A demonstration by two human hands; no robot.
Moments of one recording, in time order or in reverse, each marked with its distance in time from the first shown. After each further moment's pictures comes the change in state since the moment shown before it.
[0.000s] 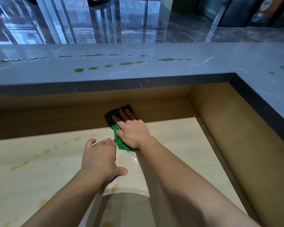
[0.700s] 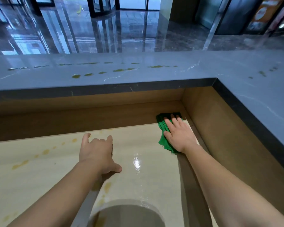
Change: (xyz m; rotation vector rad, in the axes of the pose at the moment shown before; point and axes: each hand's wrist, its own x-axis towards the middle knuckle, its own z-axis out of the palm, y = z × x) left_hand 0.002 0.009 -0.017 0.045 -0.058 -0.080; right_hand -0.093 0.142 -0.007 -0.112 0.068 0.327
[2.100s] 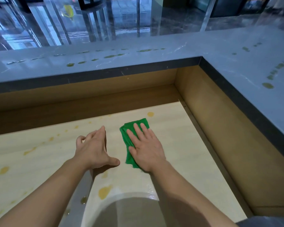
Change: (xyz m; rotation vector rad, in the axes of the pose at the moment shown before) left_hand -0.046 -0.010 0.017 -0.304 -0.040 -0.004; right_hand -0.101 -0.117 0.026 0.063 0.044 -0.186
